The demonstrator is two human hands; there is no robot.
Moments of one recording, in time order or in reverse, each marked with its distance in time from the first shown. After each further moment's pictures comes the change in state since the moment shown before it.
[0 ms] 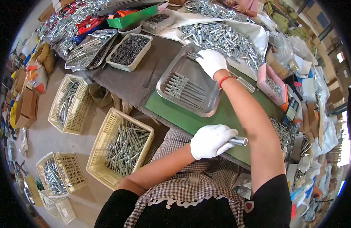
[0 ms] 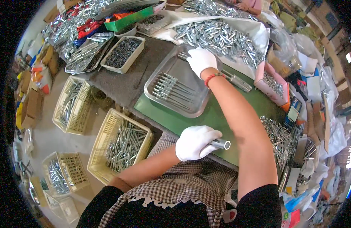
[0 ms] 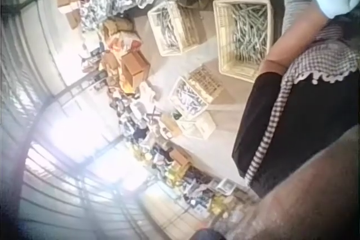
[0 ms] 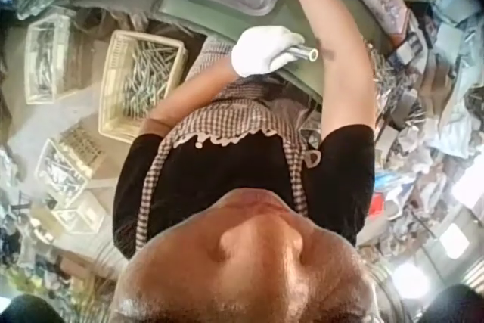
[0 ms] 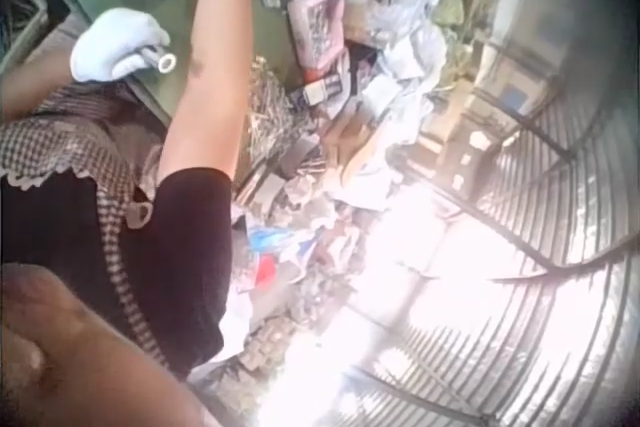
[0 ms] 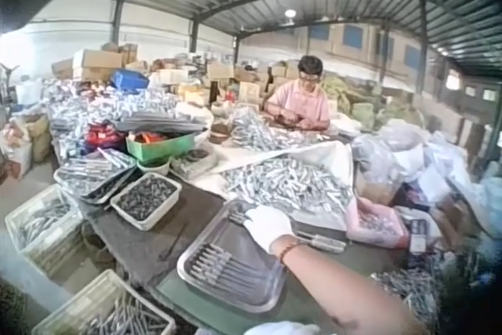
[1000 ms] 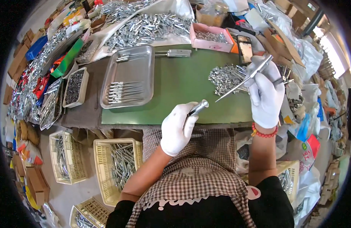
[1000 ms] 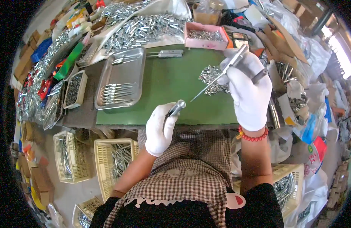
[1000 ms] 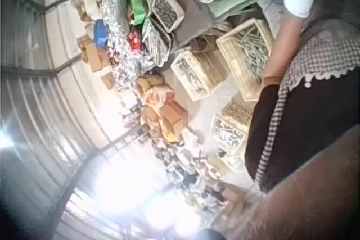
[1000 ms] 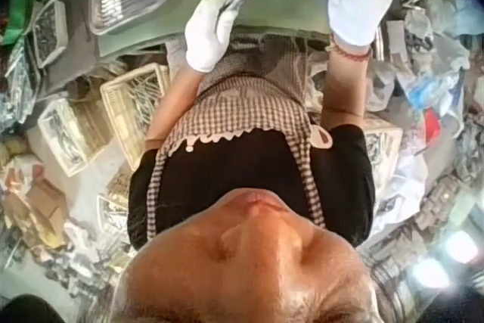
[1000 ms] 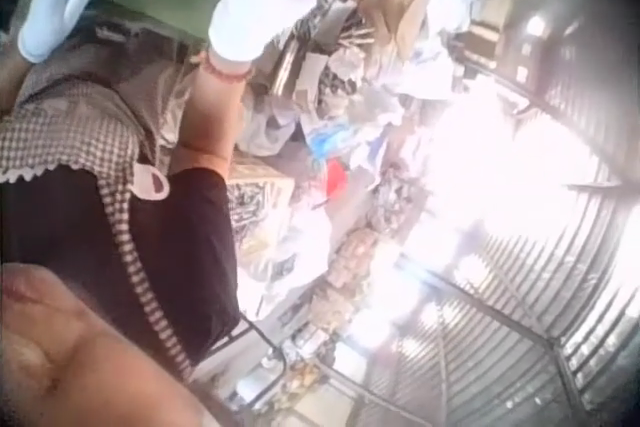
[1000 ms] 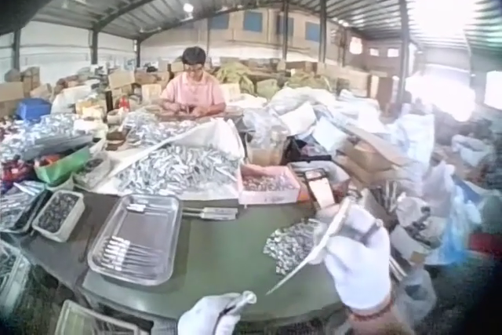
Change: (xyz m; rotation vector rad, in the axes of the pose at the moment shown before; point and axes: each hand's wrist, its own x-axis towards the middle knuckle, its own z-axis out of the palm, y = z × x) left_hand 0.007 0.049 0.032 -0.033 0.005 -0.086; right_hand -0.306 -0.031 -0.205 1.272 0.864 0.572
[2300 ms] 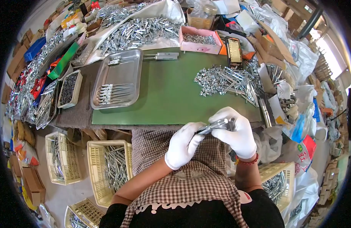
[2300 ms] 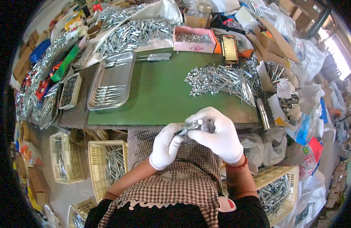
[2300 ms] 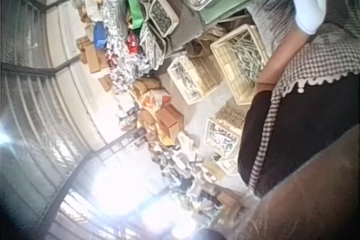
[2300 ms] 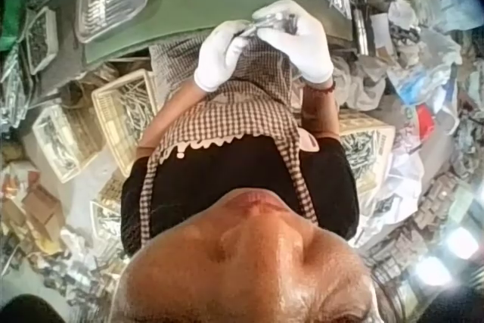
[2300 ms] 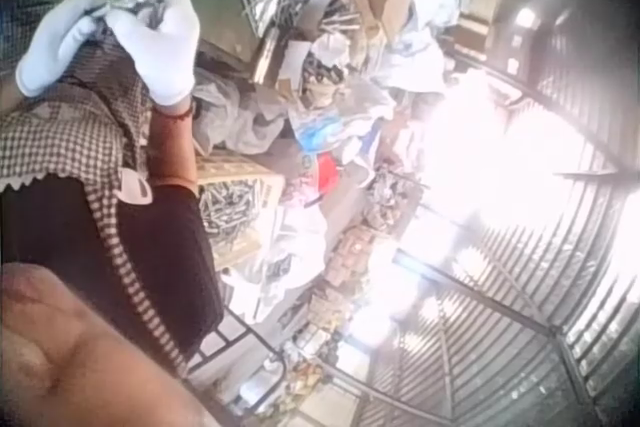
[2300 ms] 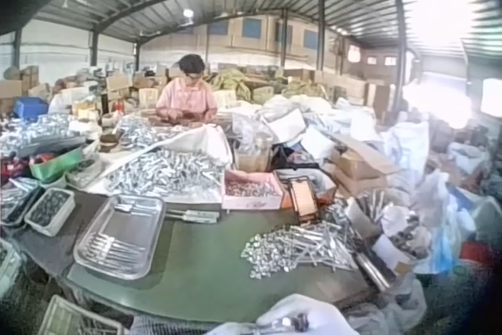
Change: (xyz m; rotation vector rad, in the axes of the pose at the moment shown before) left_hand -0.031 0.035 0.037 -0.253 -0.231 -0.068; right_hand -0.074 0.019 -0.039 -0.280 -0.309 0.307
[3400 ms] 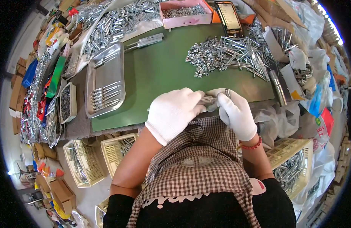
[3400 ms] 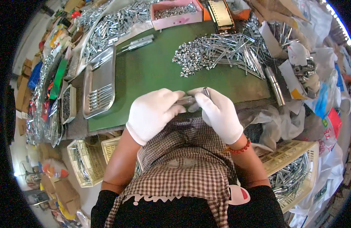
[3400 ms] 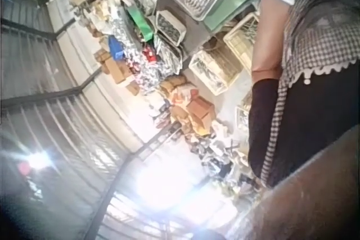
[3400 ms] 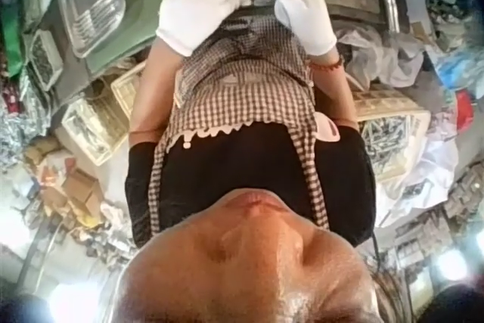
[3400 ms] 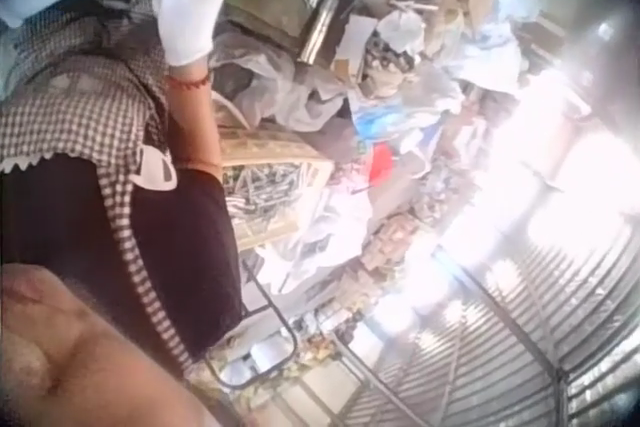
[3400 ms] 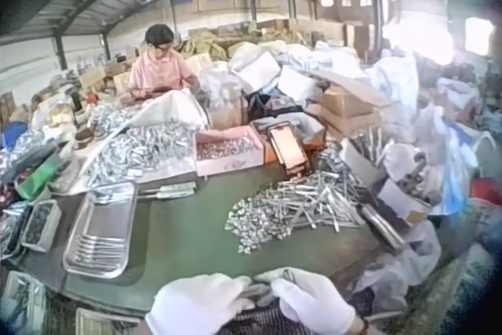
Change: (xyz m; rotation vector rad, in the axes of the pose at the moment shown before) left_hand 0.085 0.002 -0.025 0.736 -0.460 0.111; right_hand 0.016 0.050 -0.013 0.242 0.152 0.258
